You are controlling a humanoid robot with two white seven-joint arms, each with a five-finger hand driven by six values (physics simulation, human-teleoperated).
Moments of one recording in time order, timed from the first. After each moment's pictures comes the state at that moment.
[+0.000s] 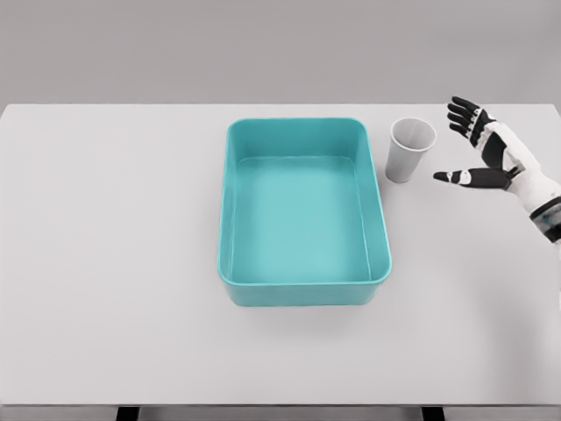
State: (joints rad) left arm -0.02 0.00 -0.13 -0.05 0.04 0.01 -0.17; right arm -0.35 -0.41 -0.05 -1.14 -0.29 -0.23 0.61
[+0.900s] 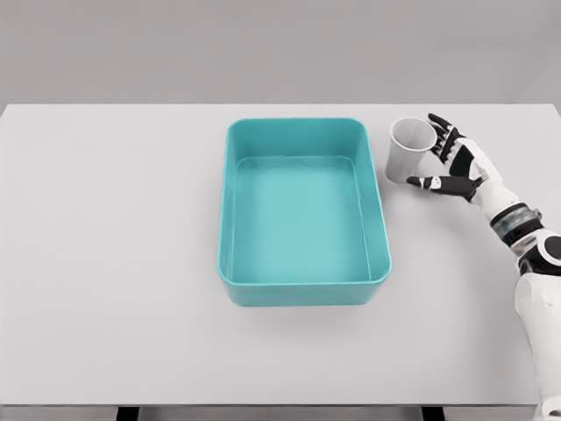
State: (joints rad) left arm -0.02 0.00 -0.13 -0.05 0.04 0.01 -0.17; right arm -0.43 -0.28 -0.06 -0.91 -0.31 -0.22 0.61
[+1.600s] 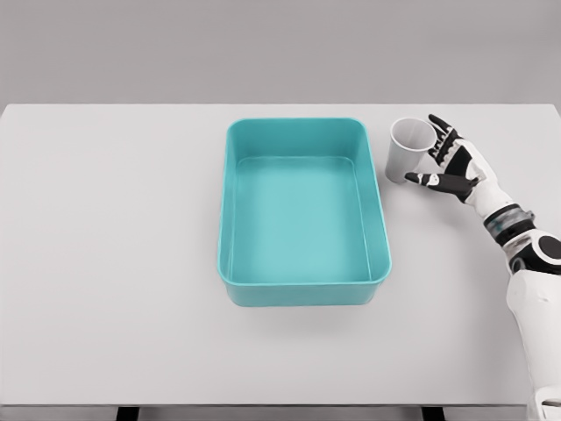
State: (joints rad) left arm -0.02 0.00 -0.13 -0.05 0.04 0.01 -0.17; right arm -0.46 -0.26 -0.06 -0.82 -0.39 -0.19 0.61
